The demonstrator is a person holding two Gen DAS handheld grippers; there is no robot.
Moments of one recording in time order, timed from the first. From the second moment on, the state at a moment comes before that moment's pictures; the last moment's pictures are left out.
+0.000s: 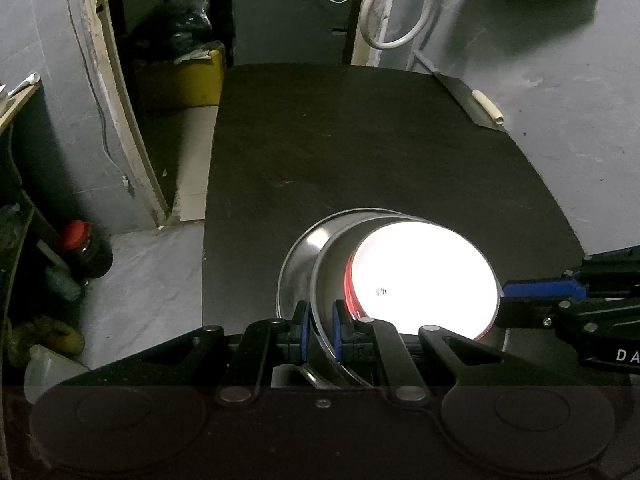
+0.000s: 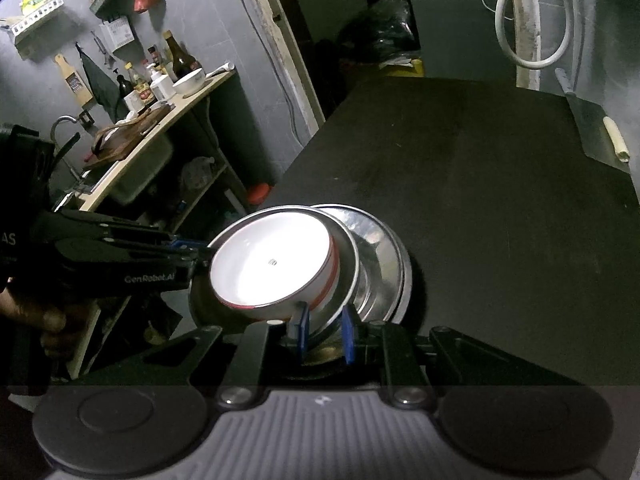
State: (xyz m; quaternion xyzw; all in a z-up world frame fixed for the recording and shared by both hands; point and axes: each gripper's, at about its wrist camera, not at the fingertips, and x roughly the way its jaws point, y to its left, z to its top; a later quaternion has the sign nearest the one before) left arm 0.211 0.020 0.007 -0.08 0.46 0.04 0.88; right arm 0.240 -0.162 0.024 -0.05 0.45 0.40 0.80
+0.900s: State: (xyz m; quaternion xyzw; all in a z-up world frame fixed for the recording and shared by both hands) left arm 0.232 0.021 -0.008 -0.09 0.47 0.04 0.88; right arm 0.231 -0.145 0.025 -0.06 0.43 0.43 0.79
